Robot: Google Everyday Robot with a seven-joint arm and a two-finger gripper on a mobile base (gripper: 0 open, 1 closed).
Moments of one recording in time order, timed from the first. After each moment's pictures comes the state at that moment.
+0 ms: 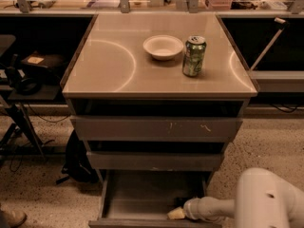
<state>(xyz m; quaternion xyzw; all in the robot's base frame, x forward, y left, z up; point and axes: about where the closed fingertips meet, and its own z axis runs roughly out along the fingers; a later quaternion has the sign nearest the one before) 0.494 -0.158 0.103 -0.23 0.93 0.16 0.22</state>
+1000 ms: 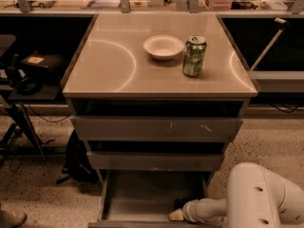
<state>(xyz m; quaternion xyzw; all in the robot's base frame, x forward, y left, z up) 0.483 -0.154 0.091 -0.22 0.94 0.15 0.20</state>
